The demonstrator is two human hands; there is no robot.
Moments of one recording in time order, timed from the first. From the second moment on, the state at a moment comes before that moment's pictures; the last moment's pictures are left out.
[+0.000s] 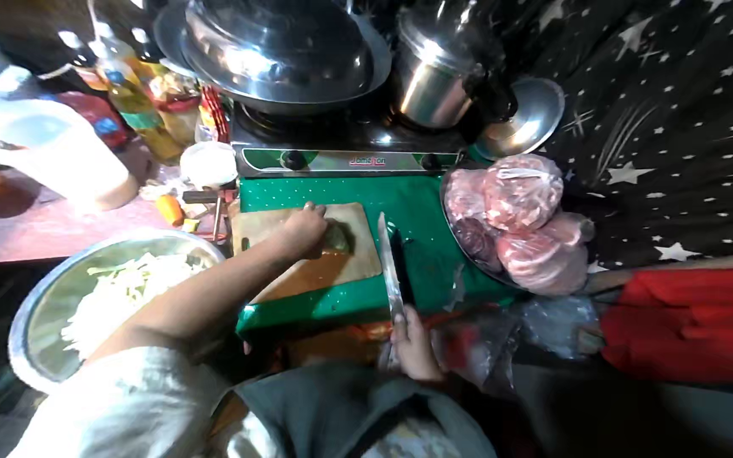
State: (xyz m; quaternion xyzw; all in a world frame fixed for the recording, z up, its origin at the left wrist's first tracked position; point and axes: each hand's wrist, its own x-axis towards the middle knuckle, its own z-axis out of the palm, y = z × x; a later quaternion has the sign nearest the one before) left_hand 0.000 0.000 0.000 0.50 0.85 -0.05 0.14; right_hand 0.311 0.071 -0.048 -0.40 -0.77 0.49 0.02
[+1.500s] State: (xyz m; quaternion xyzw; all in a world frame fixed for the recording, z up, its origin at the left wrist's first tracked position) left_hand -0.001 -0.082 -0.036 0.49 0.84 0.21 0.13; right_hand 0.186 0.028 -0.024 -0.34 -0.88 0.29 -0.14
